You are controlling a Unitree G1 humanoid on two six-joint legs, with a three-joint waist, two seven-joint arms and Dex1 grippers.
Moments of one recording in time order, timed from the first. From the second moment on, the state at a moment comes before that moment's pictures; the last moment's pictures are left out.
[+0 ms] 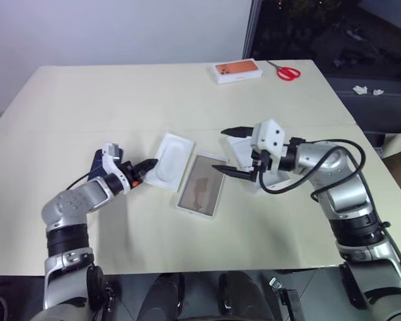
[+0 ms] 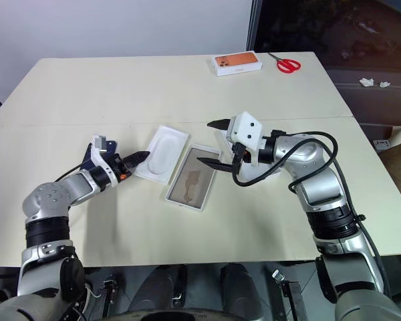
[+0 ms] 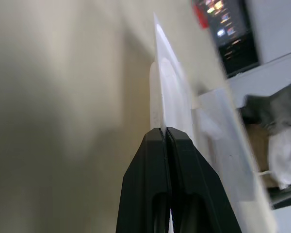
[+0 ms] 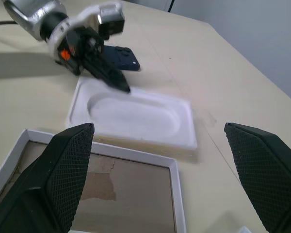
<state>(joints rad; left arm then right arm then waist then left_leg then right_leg) -0.47 0.35 0.50 0.17 -0.89 1.14 -0.50 -0.56 -0.58 0.12 -0.13 0.24 0.27 1.02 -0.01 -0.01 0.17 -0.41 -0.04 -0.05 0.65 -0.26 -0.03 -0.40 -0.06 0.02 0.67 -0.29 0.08</state>
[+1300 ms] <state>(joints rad) -0.30 0.22 0.29 -0.12 -1.07 1.15 -0.22 -0.43 -0.69 0.07 -0.11 0.36 0.32 1.12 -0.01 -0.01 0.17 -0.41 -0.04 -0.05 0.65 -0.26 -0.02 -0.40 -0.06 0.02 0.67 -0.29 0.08</state>
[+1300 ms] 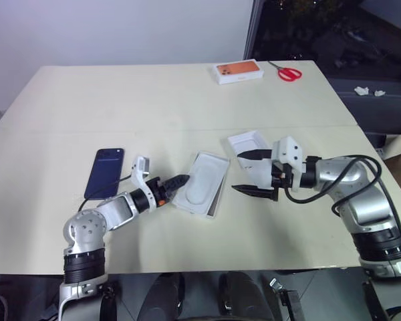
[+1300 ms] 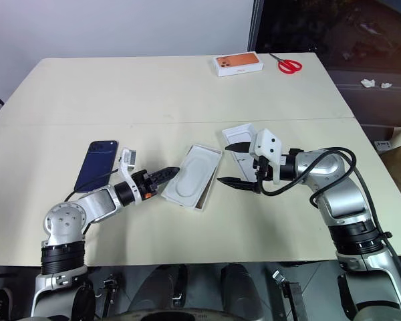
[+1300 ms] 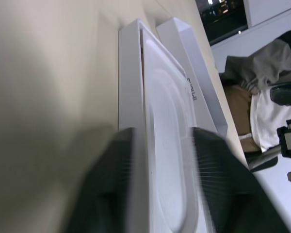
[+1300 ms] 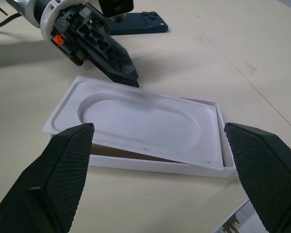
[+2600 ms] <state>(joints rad) -0.13 0.56 0.27 -0.24 -0.97 0.91 -0.67 -0.64 -0.52 0.49 0.02 -0.17 0.24 0.85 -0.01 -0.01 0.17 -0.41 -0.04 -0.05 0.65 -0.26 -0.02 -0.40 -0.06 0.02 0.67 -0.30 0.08</state>
